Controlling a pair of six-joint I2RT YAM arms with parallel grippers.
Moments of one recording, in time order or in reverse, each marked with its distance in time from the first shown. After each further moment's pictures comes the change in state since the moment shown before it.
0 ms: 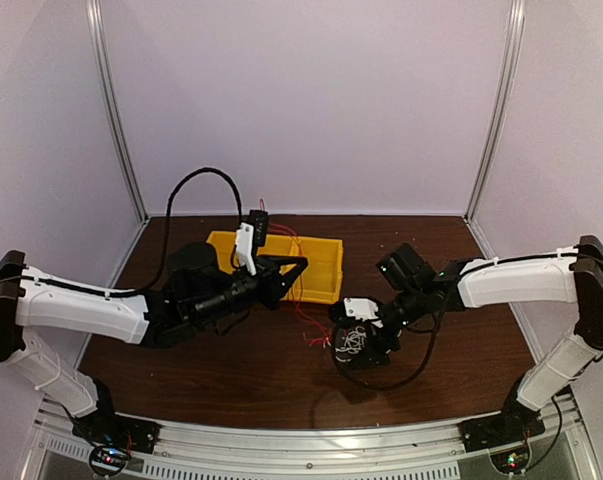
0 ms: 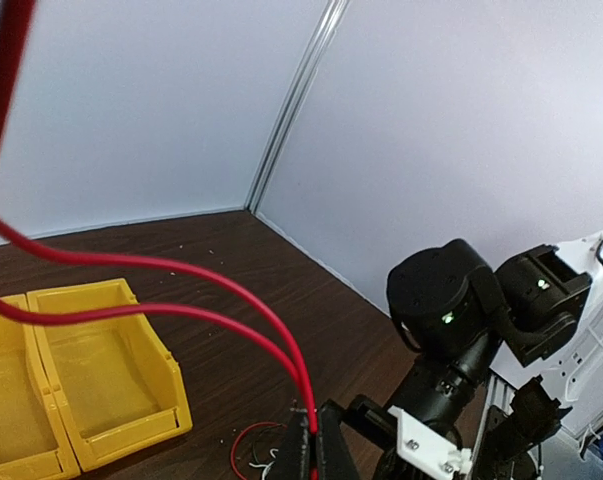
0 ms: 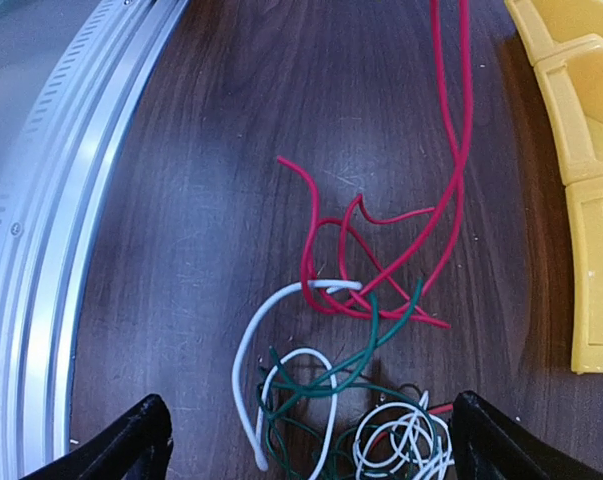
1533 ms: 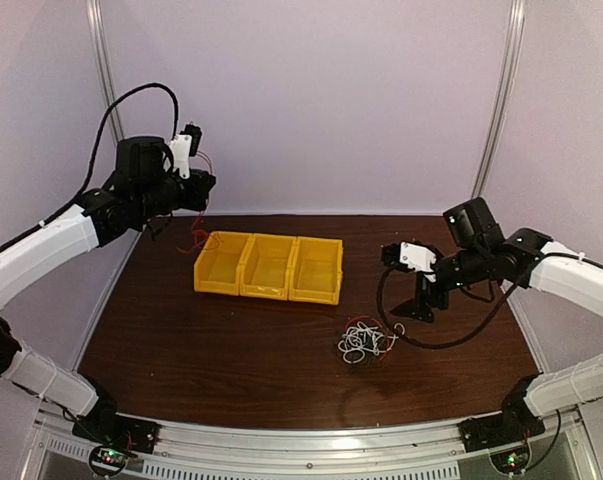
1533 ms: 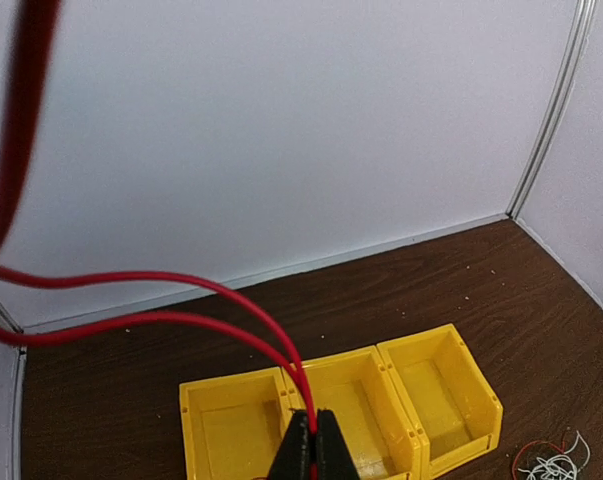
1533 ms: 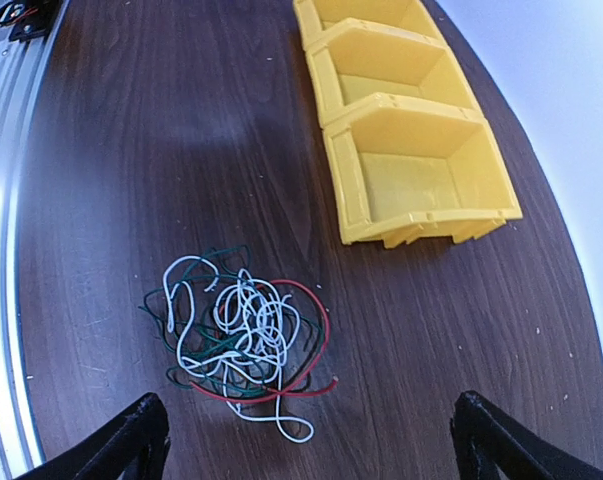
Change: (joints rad) left arm 0.486 -0.111 0.515 -0.874 -0.051 0.290; right arm -0.159 -0.327 0.096 -0.263 0.218 -0.013
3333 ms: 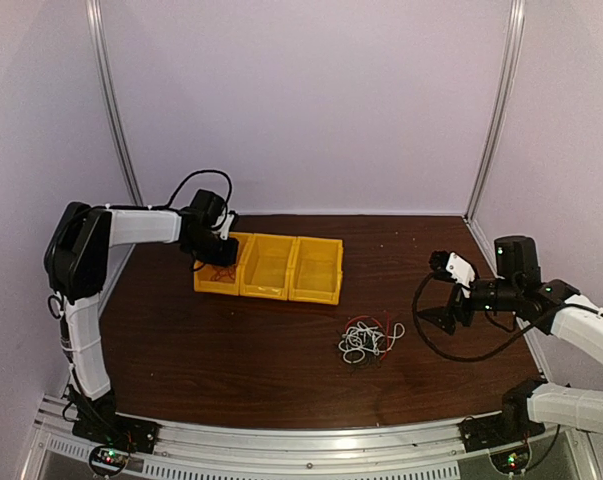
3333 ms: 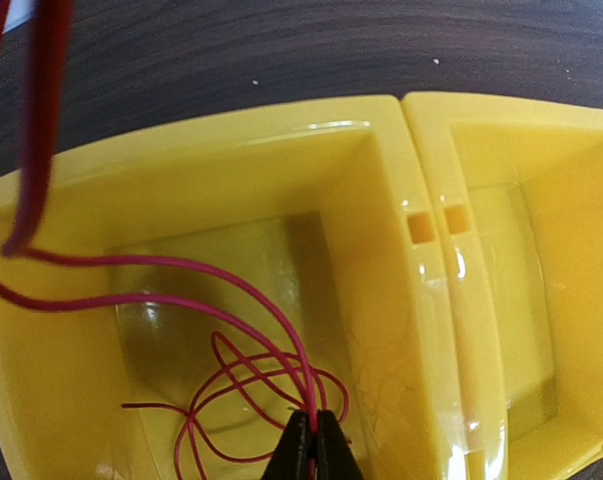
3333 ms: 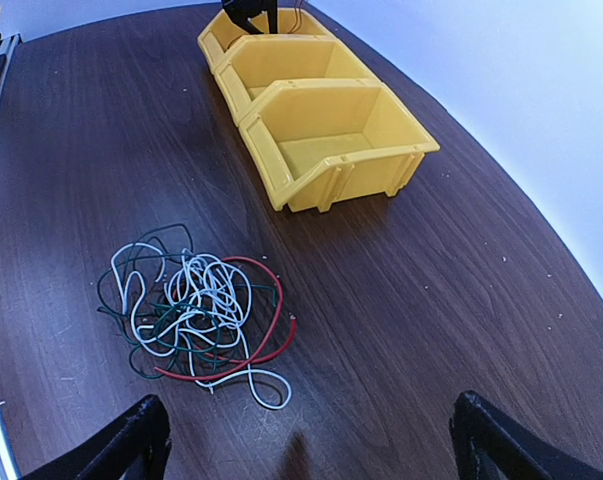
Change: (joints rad) left arm 0.157 0.683 0.154 -0.148 0.195 -0.027; right arm -0.297 -0.333 -0.407 0.284 -0.153 0.134
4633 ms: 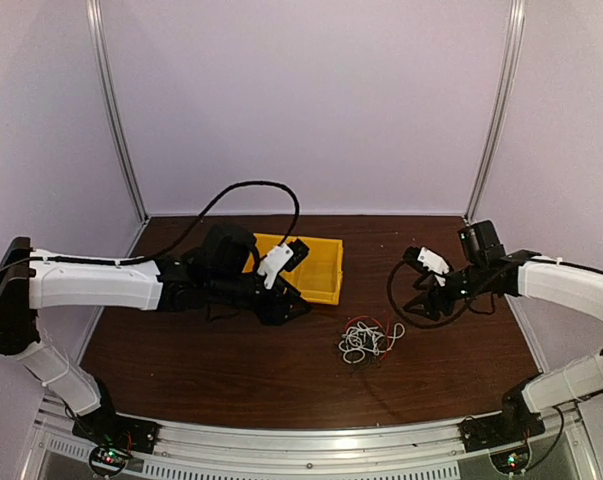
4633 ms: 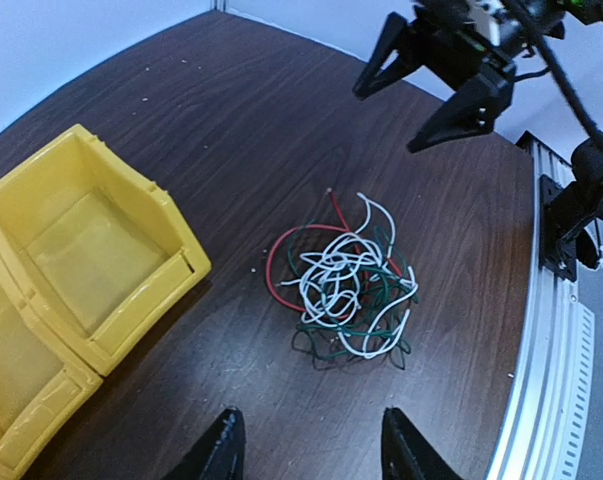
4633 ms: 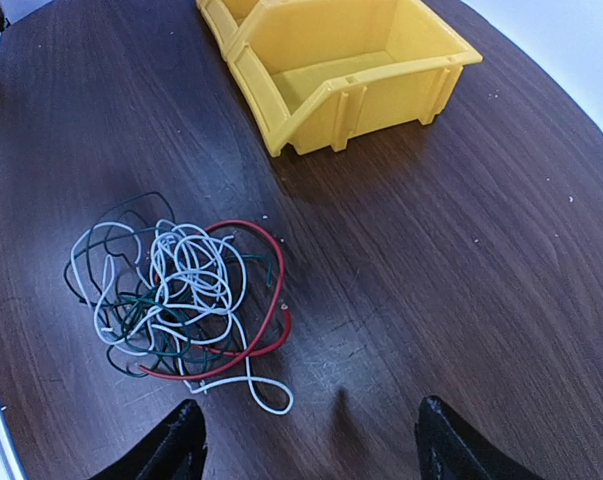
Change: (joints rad) left arm -0.527 -0.490 -0.423 0.293 0.166 0.063; right arm -0.002 0.354 0.150 -0.039 0.003 0.020
